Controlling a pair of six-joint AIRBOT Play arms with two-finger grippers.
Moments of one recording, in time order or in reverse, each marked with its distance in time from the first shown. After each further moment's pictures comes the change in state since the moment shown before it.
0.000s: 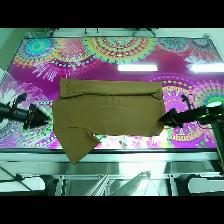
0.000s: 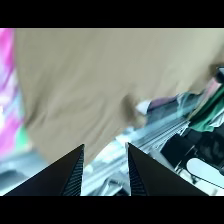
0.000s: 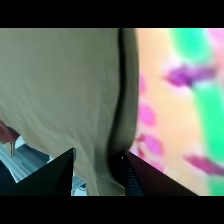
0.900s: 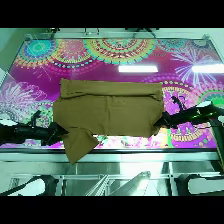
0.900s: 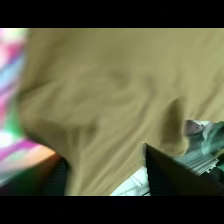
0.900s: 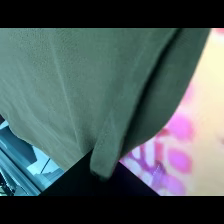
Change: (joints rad) left arm -0.175 0.186 -0.474 -0.040 0.441 0.018; right arm 0.078 -0.007 -0.013 -0.026 -0.027 -0.034
